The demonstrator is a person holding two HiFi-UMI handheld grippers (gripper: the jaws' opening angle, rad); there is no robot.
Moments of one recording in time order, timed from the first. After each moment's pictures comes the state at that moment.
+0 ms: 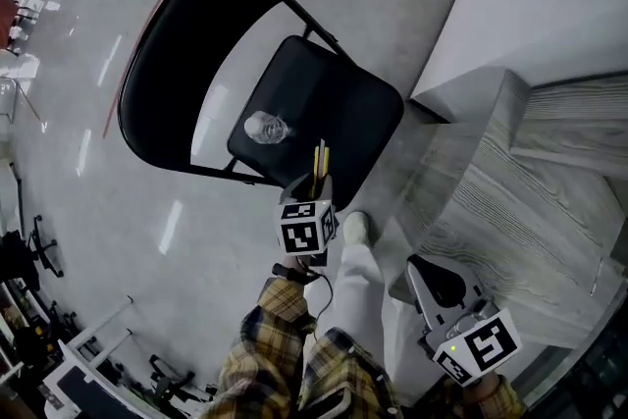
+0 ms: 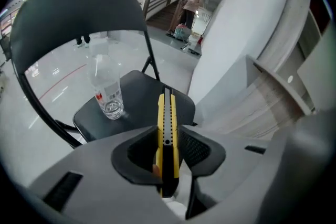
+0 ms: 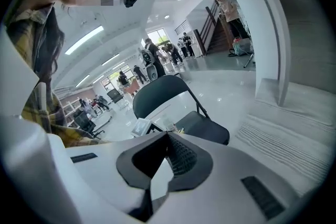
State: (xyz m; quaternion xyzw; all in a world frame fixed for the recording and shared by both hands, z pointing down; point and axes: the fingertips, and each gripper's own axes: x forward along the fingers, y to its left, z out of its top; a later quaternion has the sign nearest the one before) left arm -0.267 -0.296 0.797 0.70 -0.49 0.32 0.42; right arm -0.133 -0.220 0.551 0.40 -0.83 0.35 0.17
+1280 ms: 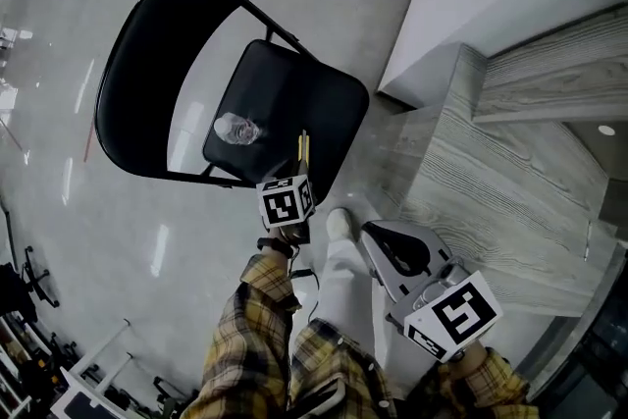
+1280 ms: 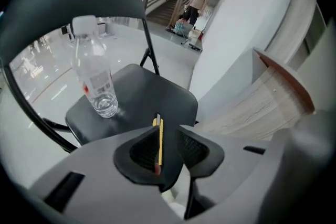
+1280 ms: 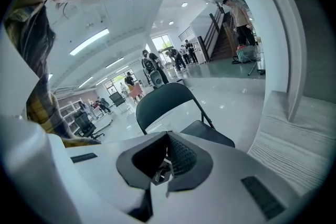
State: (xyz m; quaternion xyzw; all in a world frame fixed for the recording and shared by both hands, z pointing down) left arm -0.259 -0.305 0.831 0.69 -0.48 0.33 0.43; right arm -0.159 -0.237 0.529 0.40 -0.85 0.32 0.14
